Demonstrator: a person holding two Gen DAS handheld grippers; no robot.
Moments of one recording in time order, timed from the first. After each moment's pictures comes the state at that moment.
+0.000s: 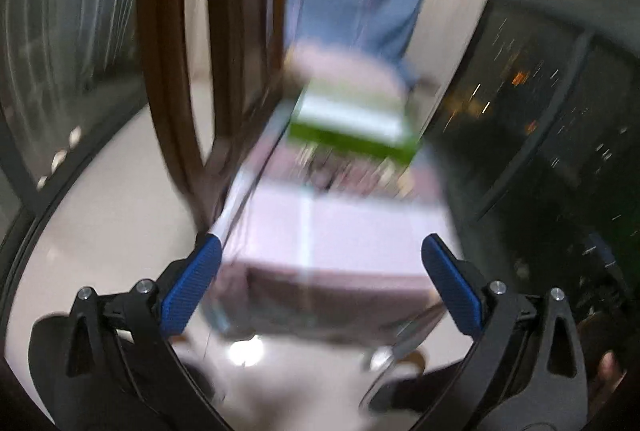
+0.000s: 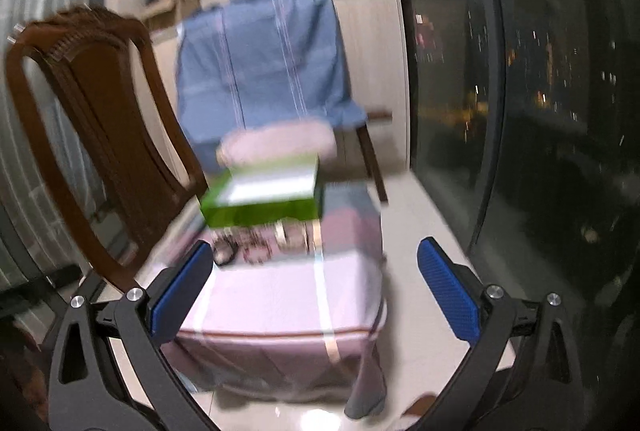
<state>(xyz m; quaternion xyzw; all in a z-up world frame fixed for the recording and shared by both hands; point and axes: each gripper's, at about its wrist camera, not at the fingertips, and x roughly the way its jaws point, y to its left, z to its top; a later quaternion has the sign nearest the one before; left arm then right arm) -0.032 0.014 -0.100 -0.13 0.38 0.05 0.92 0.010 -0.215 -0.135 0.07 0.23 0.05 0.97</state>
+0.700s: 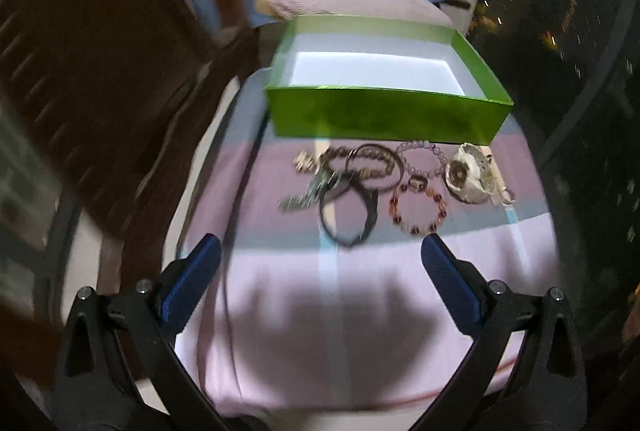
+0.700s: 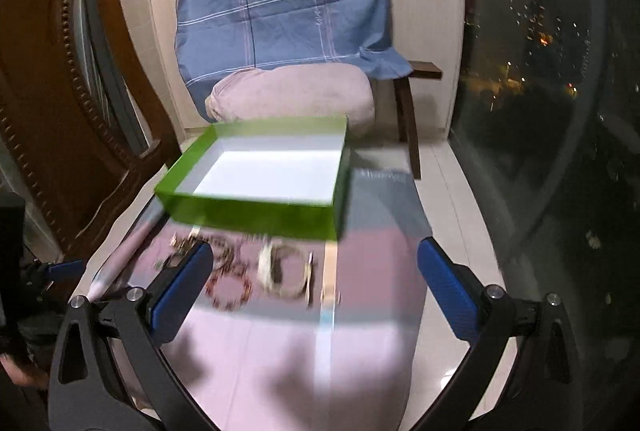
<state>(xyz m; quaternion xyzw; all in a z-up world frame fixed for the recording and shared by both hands) 0.195 0.005 -0.193 0.00 0.47 0.04 0.88 0.245 -0.169 -0.183 0.01 0.32 0.10 0.94</state>
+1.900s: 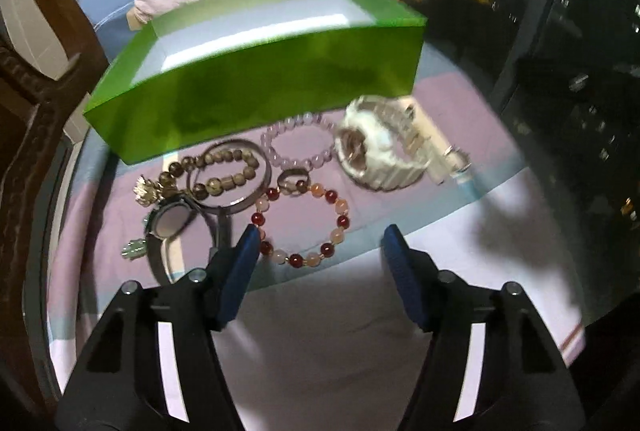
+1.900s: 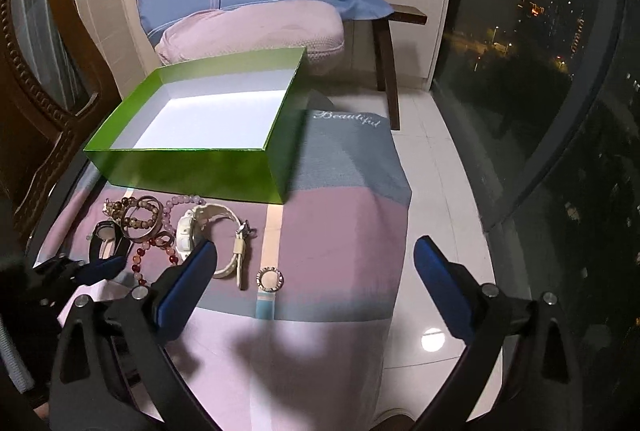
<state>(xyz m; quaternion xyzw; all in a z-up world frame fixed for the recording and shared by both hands) 0.234 -0.079 -0.262 0.06 0.47 -0.09 0.88 0.287 -0.199 -0.239 -0.01 0.41 0.07 0.91</state>
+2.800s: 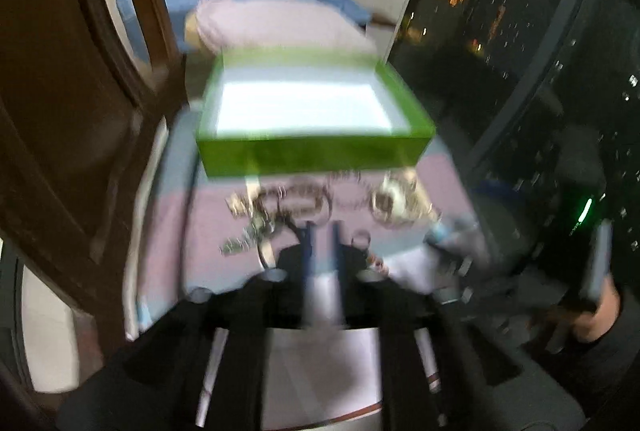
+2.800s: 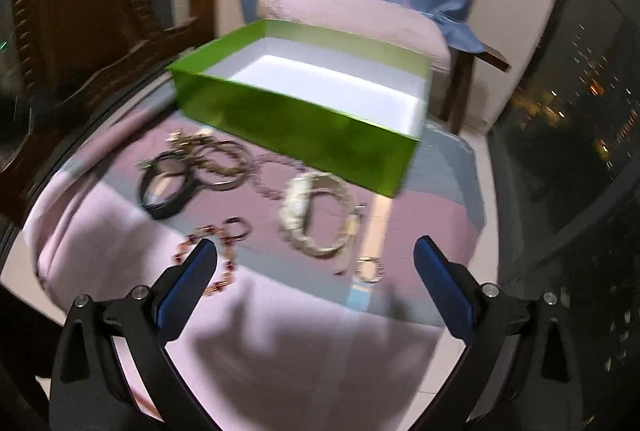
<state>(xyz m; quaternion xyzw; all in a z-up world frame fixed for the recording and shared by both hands) 0.198 0.016 -0.174 -0.06 0.44 -0.11 0.89 0.265 -0.119 -0.253 -0.13 0.40 0.16 0.89</state>
